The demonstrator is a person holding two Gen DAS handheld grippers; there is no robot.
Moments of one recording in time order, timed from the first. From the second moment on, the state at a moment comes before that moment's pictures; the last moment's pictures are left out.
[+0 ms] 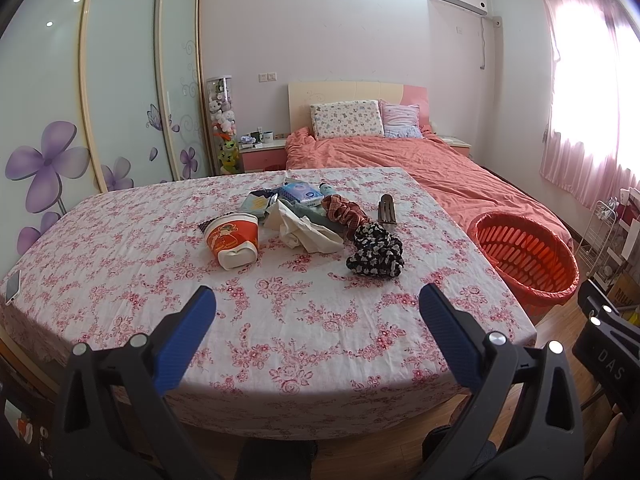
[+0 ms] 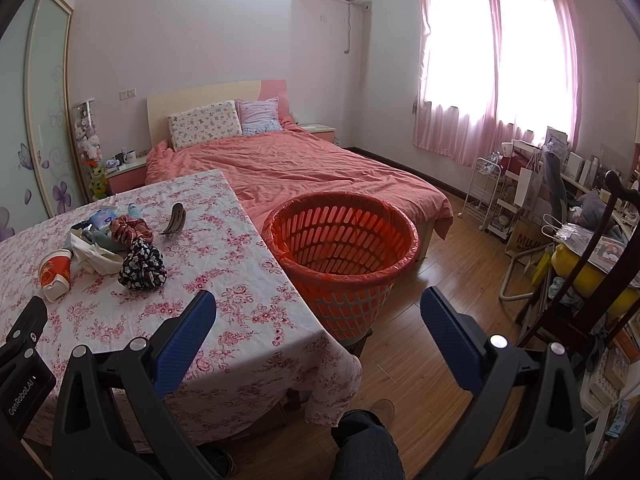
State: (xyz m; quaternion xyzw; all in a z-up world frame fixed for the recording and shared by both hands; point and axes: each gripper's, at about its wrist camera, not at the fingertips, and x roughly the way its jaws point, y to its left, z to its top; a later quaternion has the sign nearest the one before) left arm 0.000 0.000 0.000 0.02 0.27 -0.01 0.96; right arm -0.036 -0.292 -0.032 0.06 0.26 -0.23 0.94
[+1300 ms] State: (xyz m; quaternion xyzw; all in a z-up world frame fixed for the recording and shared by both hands) left arm 0.000 0.000 0.000 0.02 0.27 -0.01 0.96; right arm -0.036 -0.293 -0.033 0.06 0.26 -0.23 0.94
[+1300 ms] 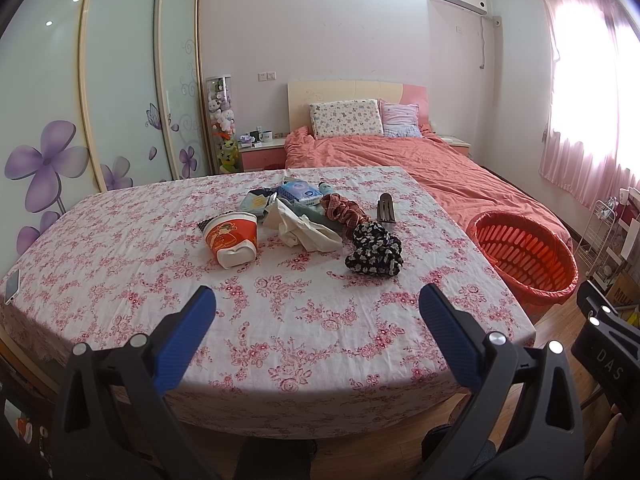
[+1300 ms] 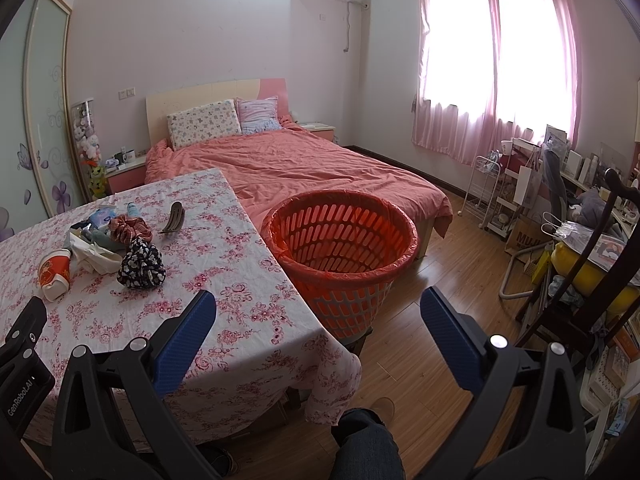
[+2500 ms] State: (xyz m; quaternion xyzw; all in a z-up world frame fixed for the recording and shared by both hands) left arm 0.043 0.053 -0.007 -0.01 0.28 0.06 0.96; right arm 0.007 -0.279 -0.038 0.05 0.27 -0.17 0.95
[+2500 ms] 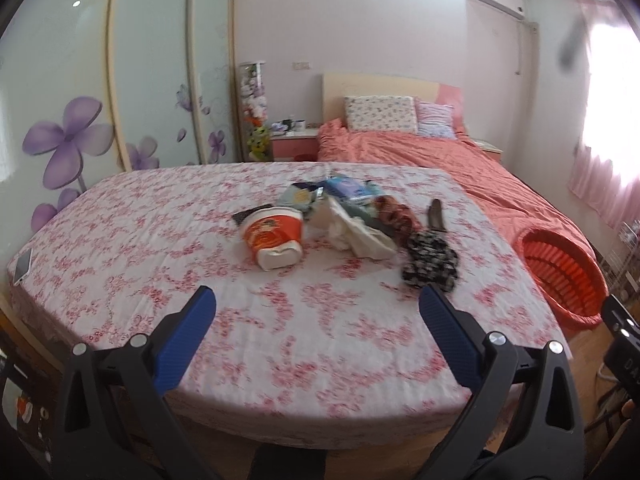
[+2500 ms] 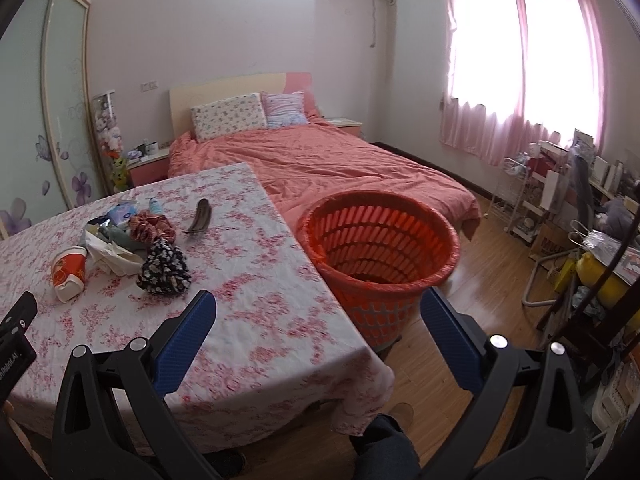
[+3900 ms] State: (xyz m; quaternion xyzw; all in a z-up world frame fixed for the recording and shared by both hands) left arm 0.248 0.133 -0.092 -0.05 0.43 0.06 0.90; right arm 0.179 -0.211 -0.110 0.07 0.42 0.07 0.90
